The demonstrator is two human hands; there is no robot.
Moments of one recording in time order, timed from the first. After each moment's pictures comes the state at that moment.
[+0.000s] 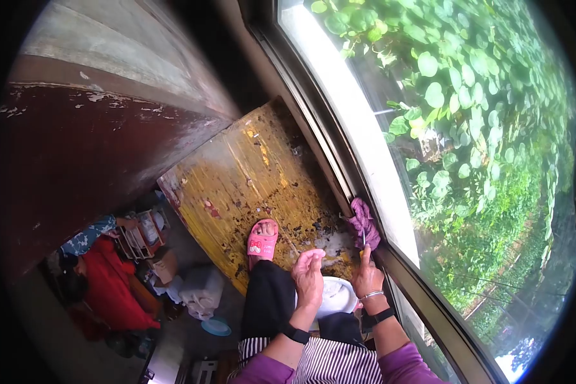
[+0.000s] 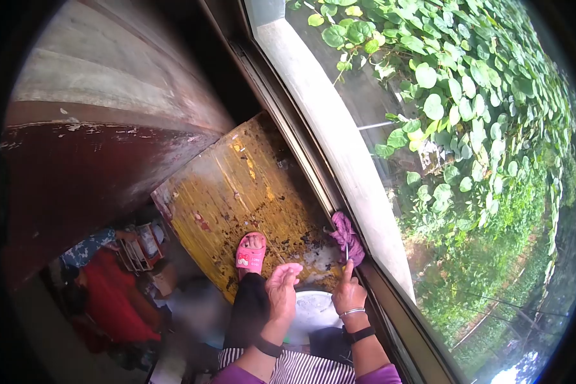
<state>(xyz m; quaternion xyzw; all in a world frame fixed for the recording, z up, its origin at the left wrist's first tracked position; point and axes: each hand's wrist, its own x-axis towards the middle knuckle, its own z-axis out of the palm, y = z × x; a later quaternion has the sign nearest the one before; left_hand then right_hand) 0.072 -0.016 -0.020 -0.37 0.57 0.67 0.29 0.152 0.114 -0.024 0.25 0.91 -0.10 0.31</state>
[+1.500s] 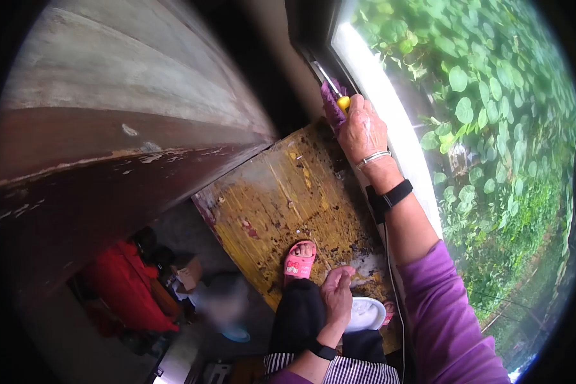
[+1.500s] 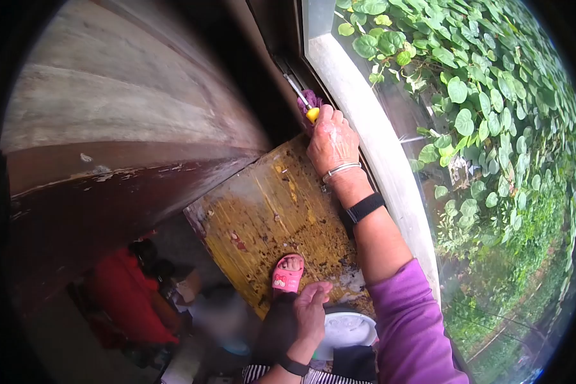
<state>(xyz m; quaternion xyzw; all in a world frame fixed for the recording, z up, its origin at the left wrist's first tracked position) 0.027 -0.036 -0.016 -0.42 0.53 0.68 0.28 -0.240 0.087 -0.063 0.11 0.98 -0.17 -0.03</state>
